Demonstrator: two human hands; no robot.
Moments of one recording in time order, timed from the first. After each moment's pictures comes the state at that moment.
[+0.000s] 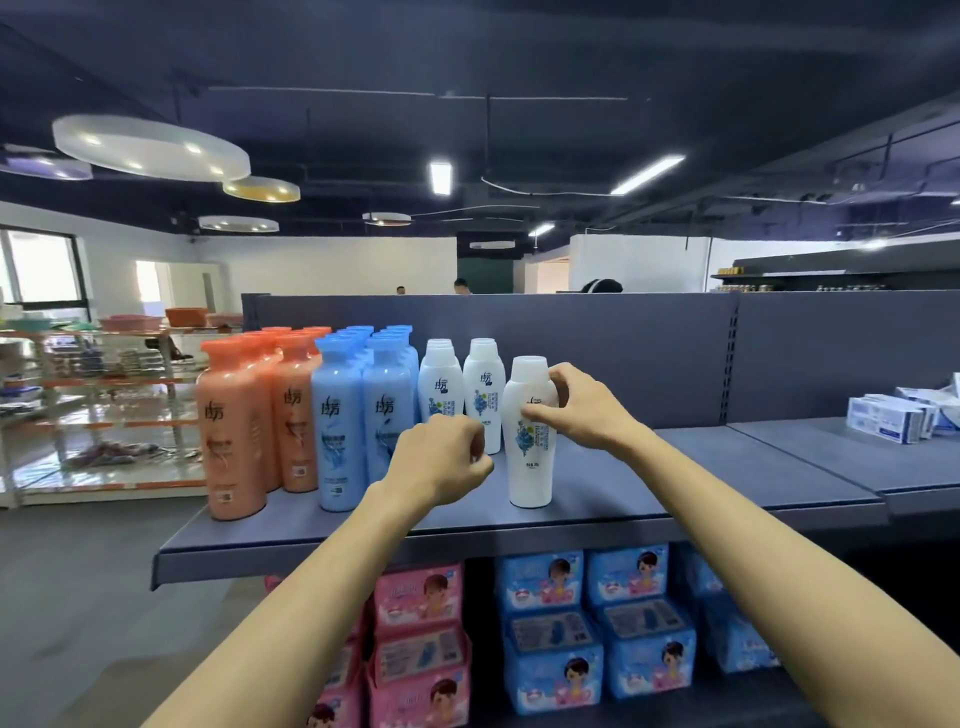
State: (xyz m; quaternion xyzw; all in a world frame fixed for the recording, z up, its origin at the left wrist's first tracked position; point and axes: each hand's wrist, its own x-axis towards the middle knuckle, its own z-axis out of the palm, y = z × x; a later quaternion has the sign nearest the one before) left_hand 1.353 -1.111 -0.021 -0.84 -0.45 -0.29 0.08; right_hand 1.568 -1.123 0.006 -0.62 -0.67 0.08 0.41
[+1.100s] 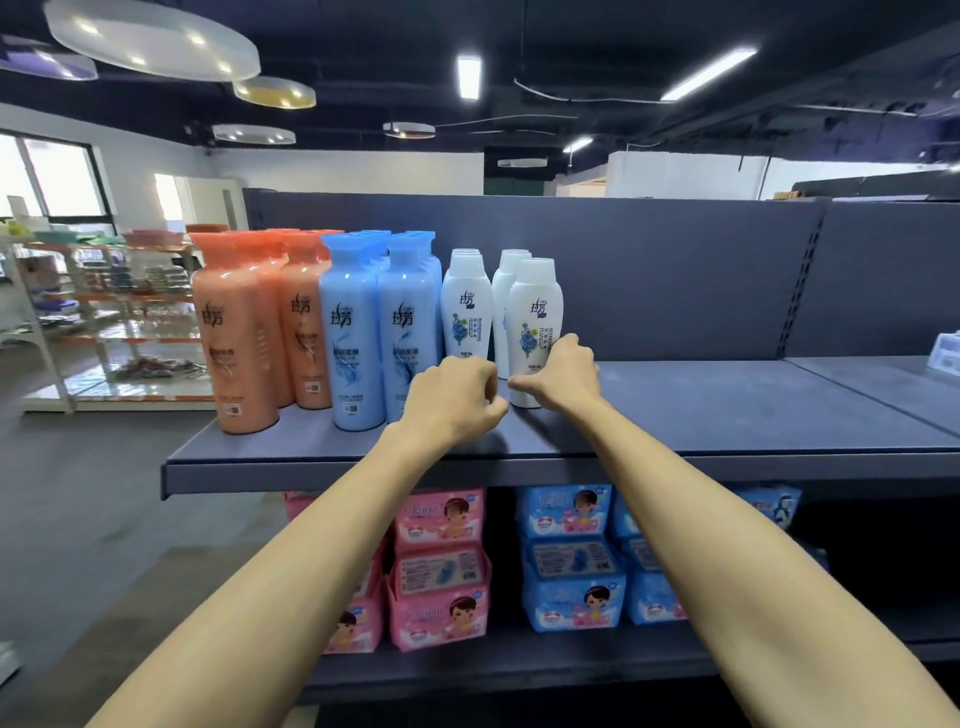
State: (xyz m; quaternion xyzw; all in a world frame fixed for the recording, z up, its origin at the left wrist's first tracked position) left_hand 1.351 -1.074 -0.063 -0.83 -0.49 -0.27 0.05; right_hand 1.514 -1.046 -0.066 -0.74 -0.54 0.06 0.39
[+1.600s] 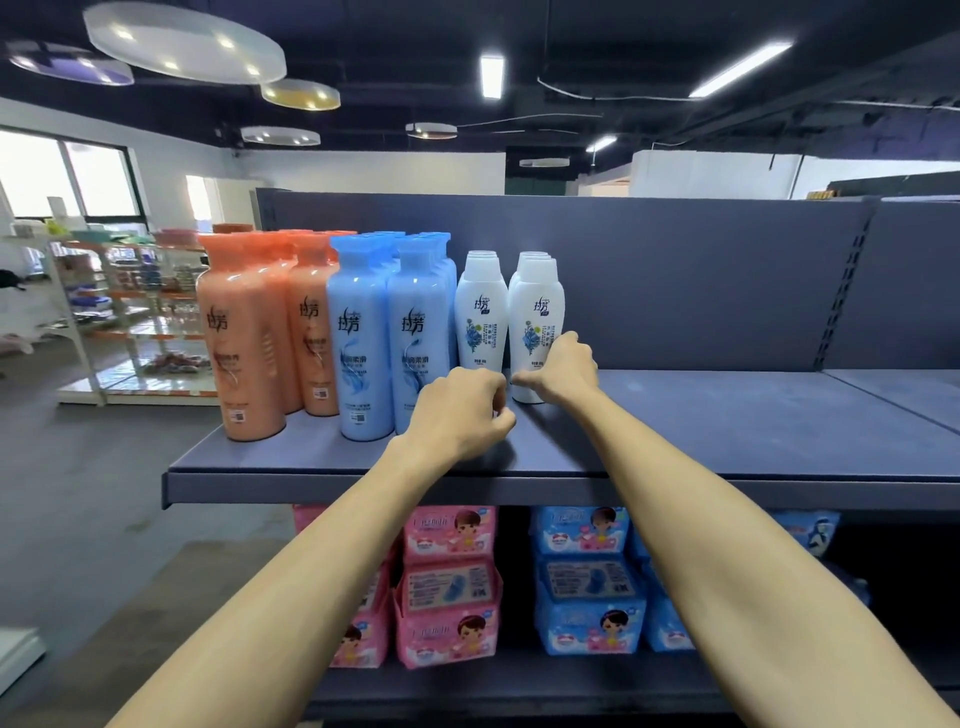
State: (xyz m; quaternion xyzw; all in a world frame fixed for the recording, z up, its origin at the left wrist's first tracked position) left_hand 1.350 -1.056 -0.072 -0.82 -0.49 -0.27 0.04; right_hand 1.512 -0.996 -0.065 -0.74 -0.55 0.08 0.38
